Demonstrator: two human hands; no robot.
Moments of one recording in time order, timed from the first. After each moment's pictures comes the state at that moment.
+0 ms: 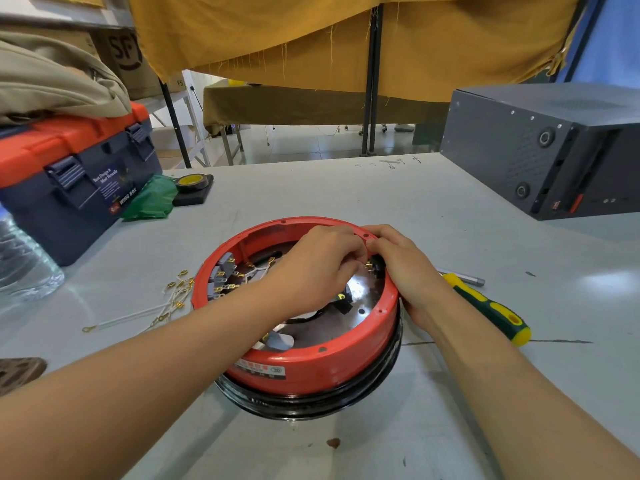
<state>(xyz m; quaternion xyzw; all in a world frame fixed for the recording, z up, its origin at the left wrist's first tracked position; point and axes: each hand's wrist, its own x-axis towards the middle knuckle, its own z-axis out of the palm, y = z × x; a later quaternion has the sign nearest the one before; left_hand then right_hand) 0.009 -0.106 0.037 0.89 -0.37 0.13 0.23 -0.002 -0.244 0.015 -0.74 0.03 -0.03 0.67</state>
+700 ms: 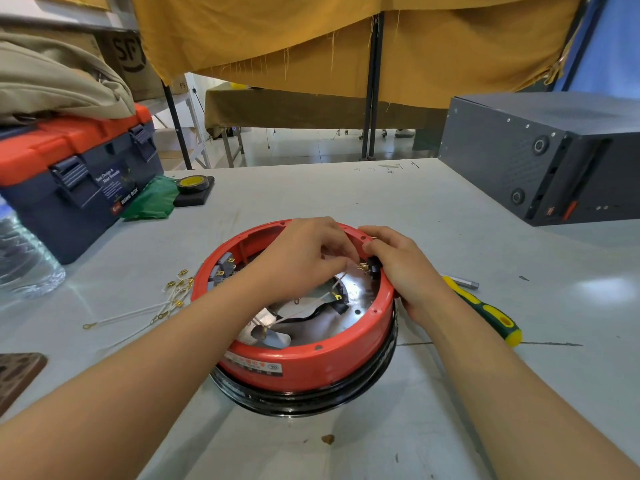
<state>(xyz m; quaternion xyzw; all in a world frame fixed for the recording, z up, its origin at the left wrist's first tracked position) 0.006 -0.093 0.052 0.90 -0.33 0.07 0.29 0.002 -0.250 0.014 -0.74 0.03 -0.02 0.67</state>
